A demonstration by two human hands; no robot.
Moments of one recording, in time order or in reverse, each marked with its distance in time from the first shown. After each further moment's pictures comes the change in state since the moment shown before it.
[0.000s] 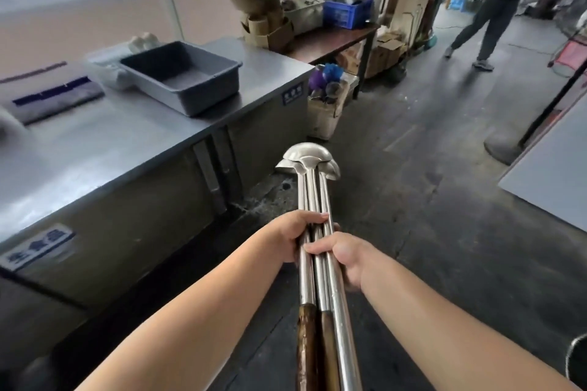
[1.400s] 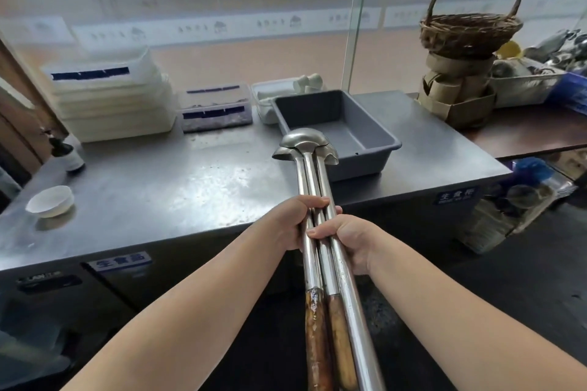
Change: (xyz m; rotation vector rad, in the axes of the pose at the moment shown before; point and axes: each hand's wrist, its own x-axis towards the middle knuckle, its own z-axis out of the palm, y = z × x) left_hand 0.070 0.309 -0.297 -0.445 0.430 0.424; right_hand 0.291 -0.372 0.177 -0.525 -0.468 -0.070
